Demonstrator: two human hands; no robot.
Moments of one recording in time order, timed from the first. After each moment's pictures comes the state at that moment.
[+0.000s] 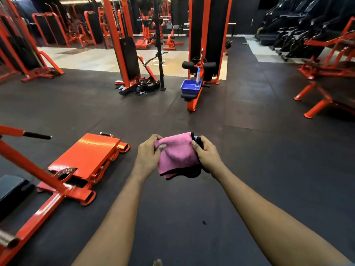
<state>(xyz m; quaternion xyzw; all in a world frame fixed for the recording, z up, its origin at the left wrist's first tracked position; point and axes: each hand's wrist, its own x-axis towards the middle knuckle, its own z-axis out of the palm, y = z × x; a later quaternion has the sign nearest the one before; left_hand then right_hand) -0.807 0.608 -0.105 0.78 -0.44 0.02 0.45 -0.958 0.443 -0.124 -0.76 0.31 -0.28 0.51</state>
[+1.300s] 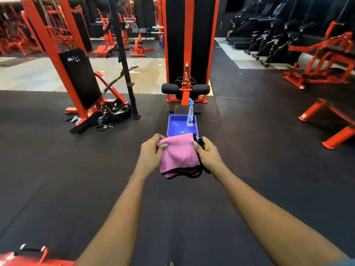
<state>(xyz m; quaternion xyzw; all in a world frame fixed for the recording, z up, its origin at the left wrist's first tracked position) -0.072 -0.181 -0.114 0.71 -0.51 -0.05 0.47 -0.252 -0.310 -0.127 -0.71 0.38 -0.33 0.50</state>
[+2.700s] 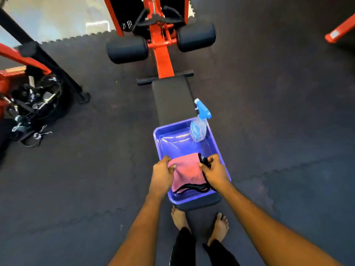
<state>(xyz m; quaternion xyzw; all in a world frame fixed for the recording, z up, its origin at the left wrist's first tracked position) 0.345 -0.834 -0.397 0.79 -0.44 -0.35 0.25 0.151 -0.891 -0.405 -0.54 0.68 -0.12 0.49</state>
